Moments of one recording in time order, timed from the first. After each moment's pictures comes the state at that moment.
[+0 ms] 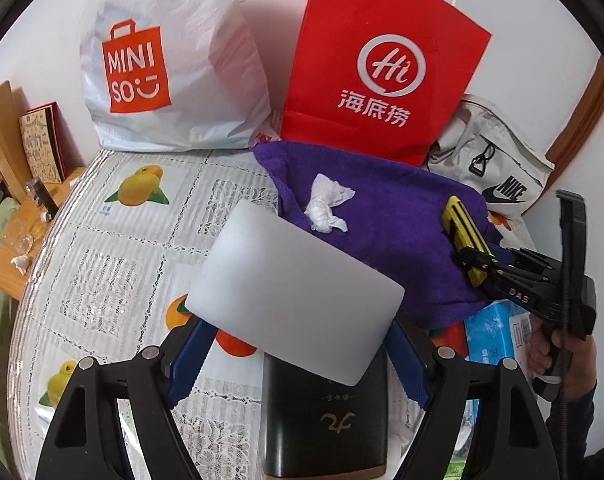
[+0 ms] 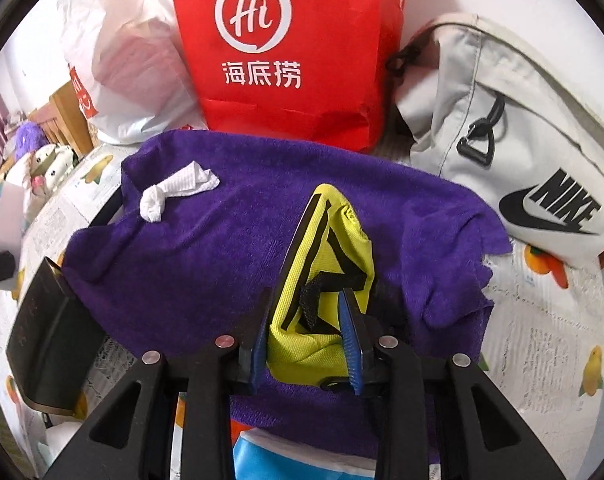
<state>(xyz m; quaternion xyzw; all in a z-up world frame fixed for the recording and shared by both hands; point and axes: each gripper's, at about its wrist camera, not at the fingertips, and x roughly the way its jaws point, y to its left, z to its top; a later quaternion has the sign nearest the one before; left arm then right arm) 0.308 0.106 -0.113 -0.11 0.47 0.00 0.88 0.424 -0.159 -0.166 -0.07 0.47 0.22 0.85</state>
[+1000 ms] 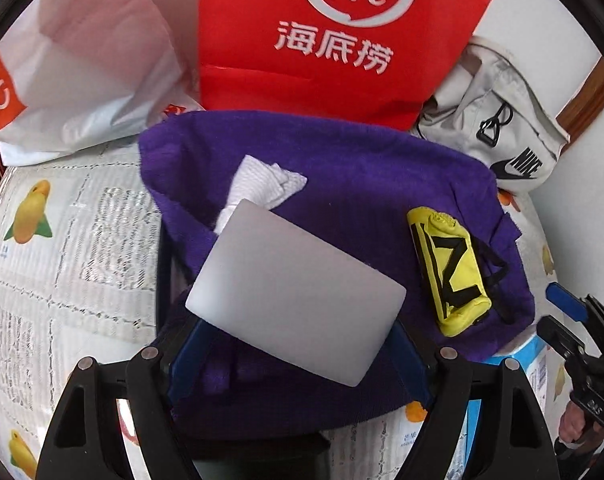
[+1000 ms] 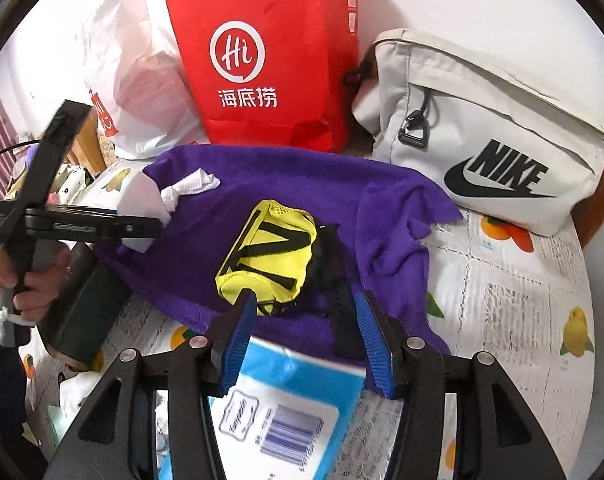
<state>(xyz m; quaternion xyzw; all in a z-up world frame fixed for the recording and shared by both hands) 0.403 0.048 -0.168 -0.09 0.54 -0.05 0.84 0.376 -0.222 -0.139 -0.05 0.44 0.22 0.87</state>
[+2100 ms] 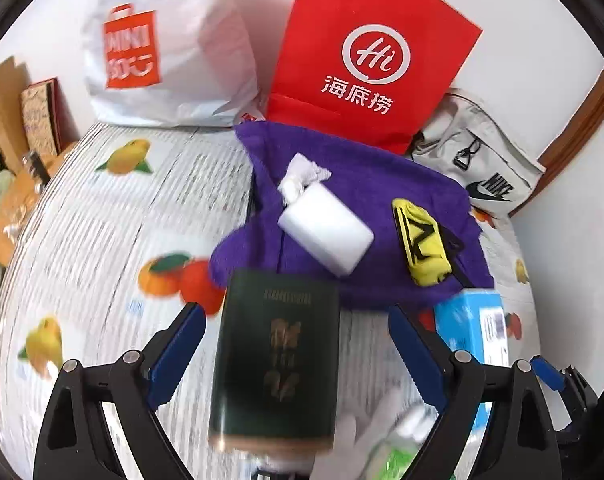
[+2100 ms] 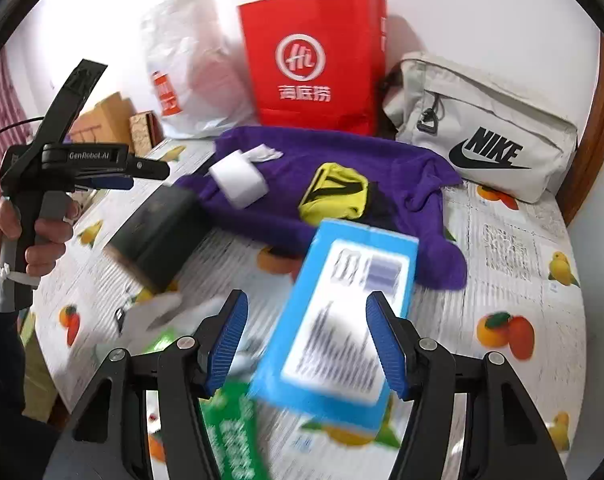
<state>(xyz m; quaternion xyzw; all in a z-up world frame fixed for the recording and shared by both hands) 0.280 0.082 -0.110 -0.15 0.48 0.00 0.86 0.241 -0.210 -0.106 -0.05 0.43 0.23 0.87</state>
